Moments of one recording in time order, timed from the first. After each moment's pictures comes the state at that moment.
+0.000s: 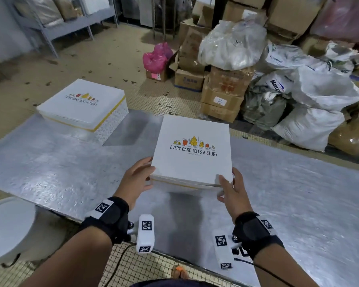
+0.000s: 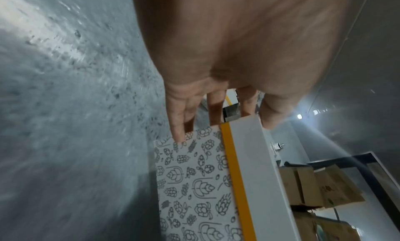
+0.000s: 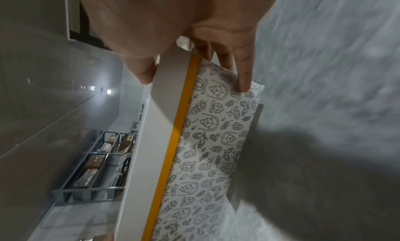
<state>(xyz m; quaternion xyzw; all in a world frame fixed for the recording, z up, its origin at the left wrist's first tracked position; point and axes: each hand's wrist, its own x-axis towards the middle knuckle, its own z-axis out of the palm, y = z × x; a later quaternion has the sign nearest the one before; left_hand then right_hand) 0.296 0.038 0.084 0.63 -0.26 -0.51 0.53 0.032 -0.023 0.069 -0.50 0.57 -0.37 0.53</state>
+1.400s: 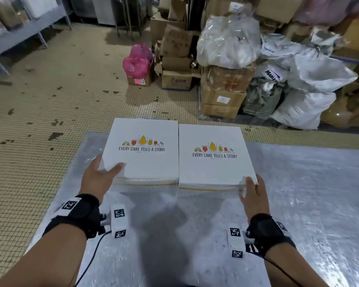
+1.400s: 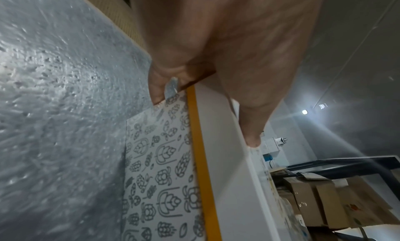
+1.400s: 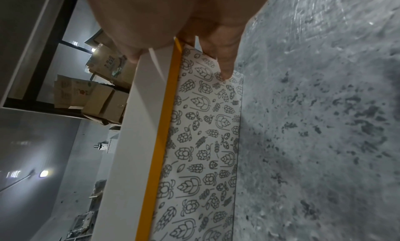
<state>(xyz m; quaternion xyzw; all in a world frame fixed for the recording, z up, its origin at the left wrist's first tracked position) 0.756 -0.084 0.072 0.72 -0.32 -0.41 0.46 0.350 -0.081 0.017 -0.34 0.69 -0.49 0.41</state>
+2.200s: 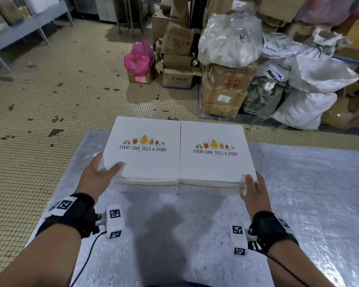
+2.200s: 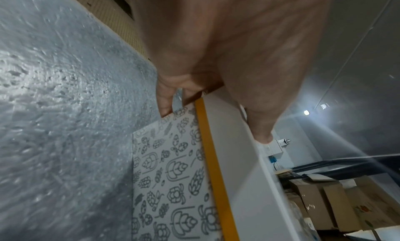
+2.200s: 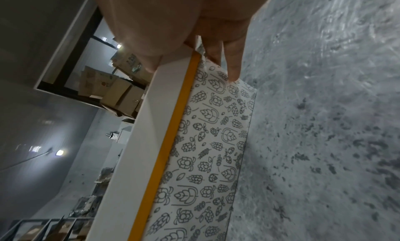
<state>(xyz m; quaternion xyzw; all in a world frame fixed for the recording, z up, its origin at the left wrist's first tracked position) 0.754 -0.072 0.081 0.70 -0.37 -0.42 0.45 0.338 -0.084 0.021 -0.38 0.71 -0.44 0.40</state>
